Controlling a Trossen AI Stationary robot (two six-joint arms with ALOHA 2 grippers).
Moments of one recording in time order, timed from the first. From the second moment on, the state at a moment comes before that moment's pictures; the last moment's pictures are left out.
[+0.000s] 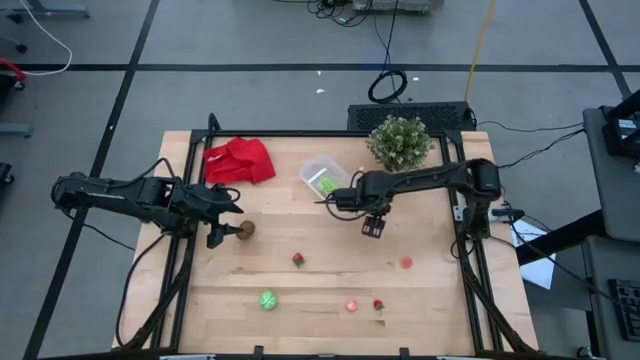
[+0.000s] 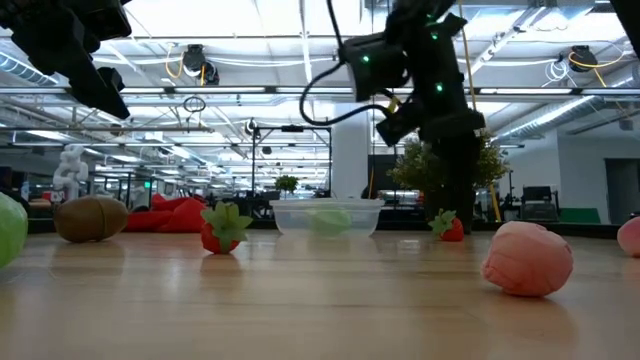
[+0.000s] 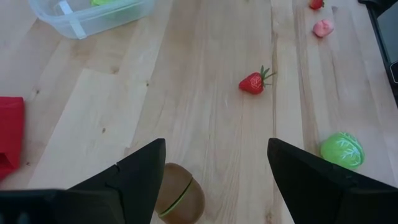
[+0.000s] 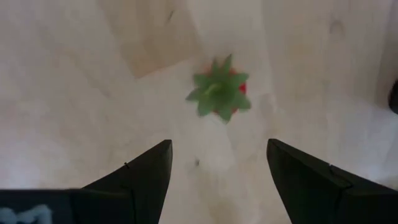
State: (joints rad) left arm -0.10 0.60 0.59 -0.75 -0.03 -0.29; right arm -0.09 1.86 1.34 -1.26 0.13 0.27
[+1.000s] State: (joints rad) left arm -0.10 0.60 0.59 -0.69 -0.03 -0.29; right arm -0.22 1.63 1.03 -0.86 0.13 -0.01
